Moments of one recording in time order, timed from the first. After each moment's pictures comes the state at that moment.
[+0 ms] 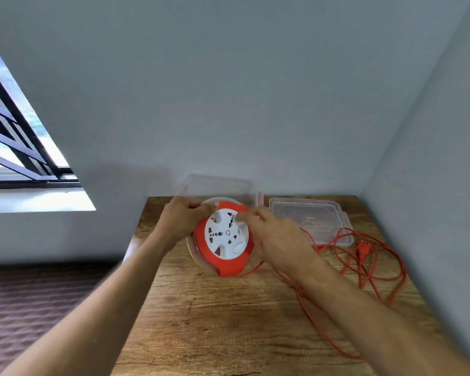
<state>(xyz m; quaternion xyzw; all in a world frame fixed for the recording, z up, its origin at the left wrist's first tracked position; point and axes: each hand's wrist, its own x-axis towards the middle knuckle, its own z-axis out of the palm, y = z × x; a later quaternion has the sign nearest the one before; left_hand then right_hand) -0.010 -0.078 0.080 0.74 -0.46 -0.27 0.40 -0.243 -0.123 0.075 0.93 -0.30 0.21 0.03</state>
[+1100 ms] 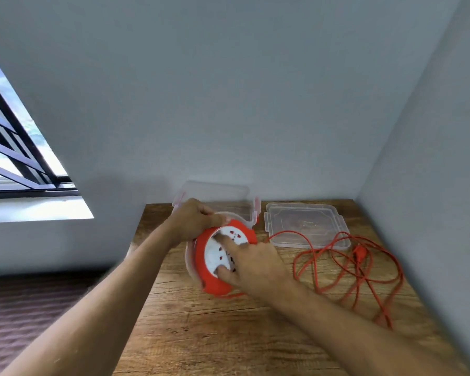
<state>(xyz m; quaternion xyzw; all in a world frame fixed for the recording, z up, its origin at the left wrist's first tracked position) -0.016 -0.091 0.095 0.70 -0.55 -0.35 0.30 -0.215 -0.093 0.050 0.94 -0.31 0.17 0.00</state>
